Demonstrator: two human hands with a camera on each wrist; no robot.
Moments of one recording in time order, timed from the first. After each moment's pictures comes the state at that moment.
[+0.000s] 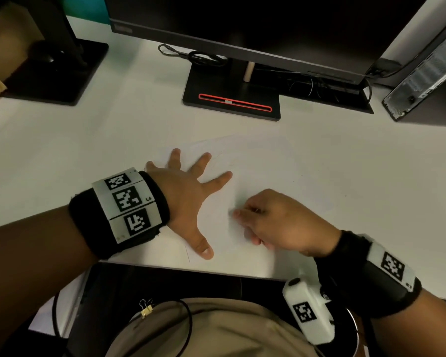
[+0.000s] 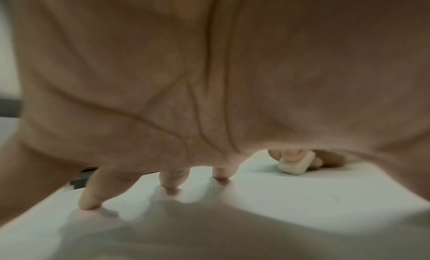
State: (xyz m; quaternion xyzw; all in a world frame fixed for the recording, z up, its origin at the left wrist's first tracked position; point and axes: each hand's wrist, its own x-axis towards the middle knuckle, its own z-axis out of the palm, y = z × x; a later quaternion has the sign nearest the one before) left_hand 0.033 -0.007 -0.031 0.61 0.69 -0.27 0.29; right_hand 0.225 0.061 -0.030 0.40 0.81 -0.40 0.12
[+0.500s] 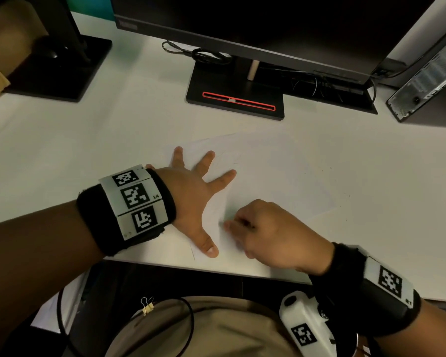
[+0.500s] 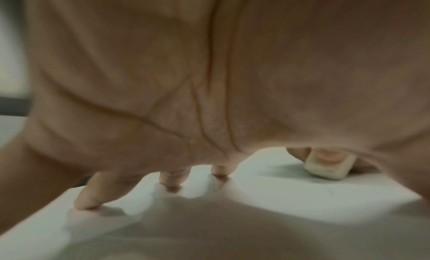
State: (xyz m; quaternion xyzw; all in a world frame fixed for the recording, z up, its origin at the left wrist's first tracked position) left_hand 0.035 -0.006 -0.032 0.61 0.69 -0.26 0.30; right_hand 0.217 0.039 -0.035 0.36 0.86 -0.36 0.11
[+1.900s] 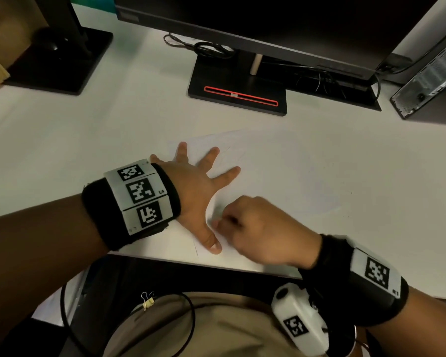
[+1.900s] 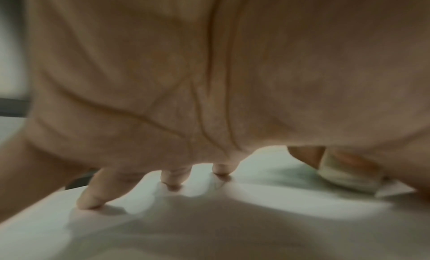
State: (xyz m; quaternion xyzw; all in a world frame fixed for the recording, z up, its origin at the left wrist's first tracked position) left_hand 0.038 -0.005 -0.034 0.62 0.69 -0.25 0.28; right_hand 0.202 0.035 -0.036 0.31 0.88 -0.34 0.12
